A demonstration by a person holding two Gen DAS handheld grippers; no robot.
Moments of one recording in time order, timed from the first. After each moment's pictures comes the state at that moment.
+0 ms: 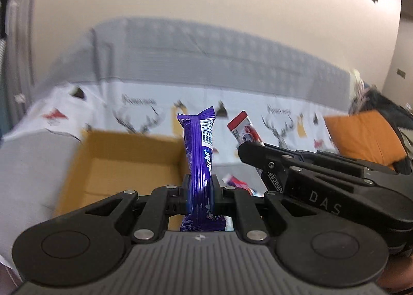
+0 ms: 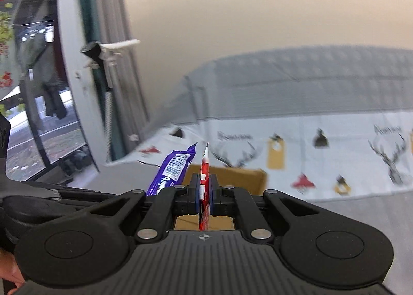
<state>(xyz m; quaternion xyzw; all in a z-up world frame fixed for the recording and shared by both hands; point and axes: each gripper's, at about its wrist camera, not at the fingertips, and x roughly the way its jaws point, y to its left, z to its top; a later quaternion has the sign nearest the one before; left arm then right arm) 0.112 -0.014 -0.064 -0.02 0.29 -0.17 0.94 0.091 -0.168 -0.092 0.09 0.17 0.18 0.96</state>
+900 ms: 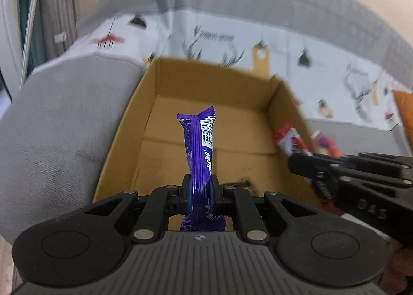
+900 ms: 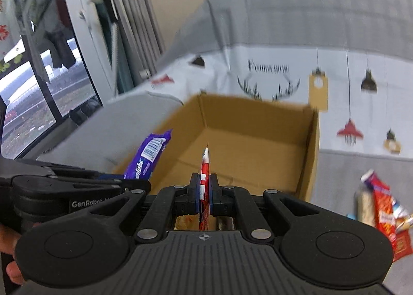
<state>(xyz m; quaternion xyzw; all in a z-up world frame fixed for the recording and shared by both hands) 0.202 0.060 -0.207 -0.01 0.41 -0.05 0.91 0.187 -0.109 -0.215 0.07 0.32 0.22 0.92</state>
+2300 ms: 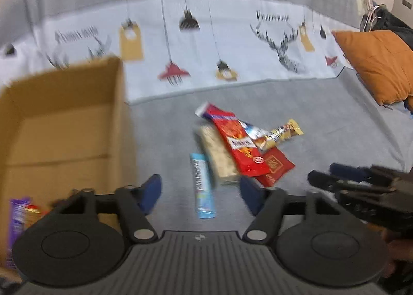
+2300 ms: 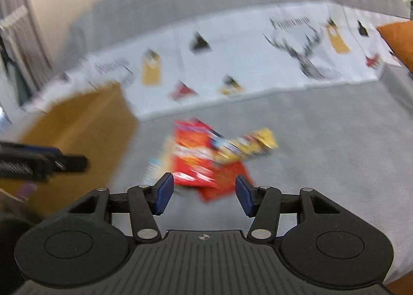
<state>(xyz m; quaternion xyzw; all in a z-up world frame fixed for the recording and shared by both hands) 0.209 -0.184 -0.263 0.07 0.42 -0.19 0.88 0.131 -0.382 -0.320 0.14 0.33 0.01 0.93</state>
